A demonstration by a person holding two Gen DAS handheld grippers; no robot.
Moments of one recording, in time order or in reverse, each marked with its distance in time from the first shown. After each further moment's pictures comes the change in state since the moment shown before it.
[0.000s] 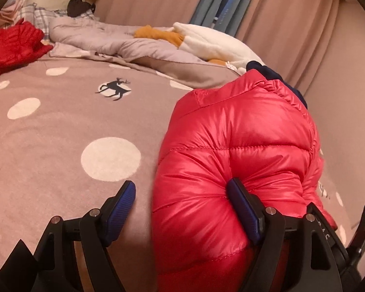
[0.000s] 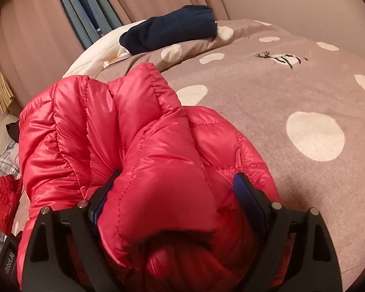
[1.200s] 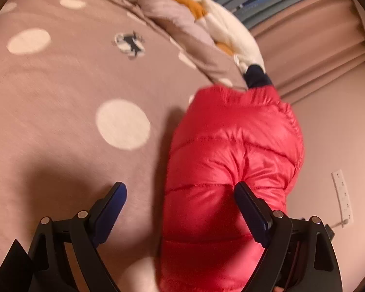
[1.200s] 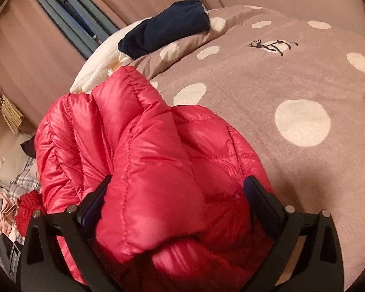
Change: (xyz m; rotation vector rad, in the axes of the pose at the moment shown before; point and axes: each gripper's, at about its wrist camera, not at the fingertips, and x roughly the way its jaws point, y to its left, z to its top) left arm -0.022 0.065 0.027 -0.328 0.261 -0.268; right arm -0.027 -0.010 0.013 0.128 0.084 0.097
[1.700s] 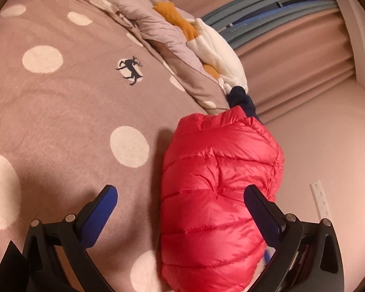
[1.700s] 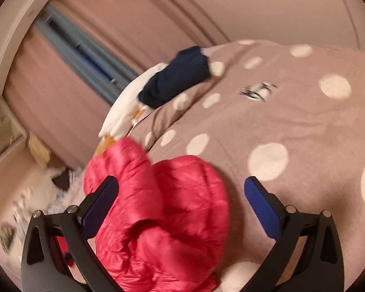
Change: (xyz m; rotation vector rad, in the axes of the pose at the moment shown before) left arm -0.050 0.022 0.007 -0.051 -0.050 -0.143; right arm -0.092 -0.052 0.021 0.165 -0.197 0.161
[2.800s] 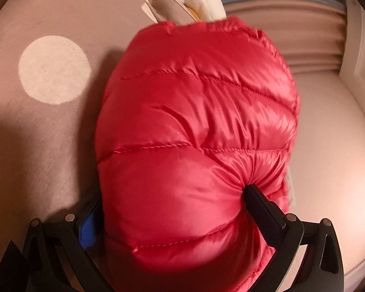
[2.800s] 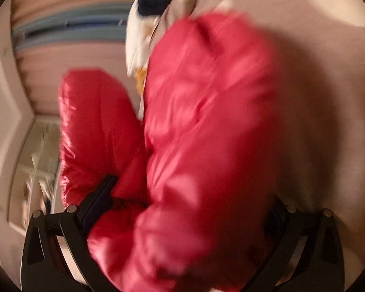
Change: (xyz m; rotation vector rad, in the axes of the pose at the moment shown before) left arm 0.097 0.004 -0.024 -0.049 0.317 -0.262; right arm 0.124 -0.012 -0.069 0.284 0.603 0.412
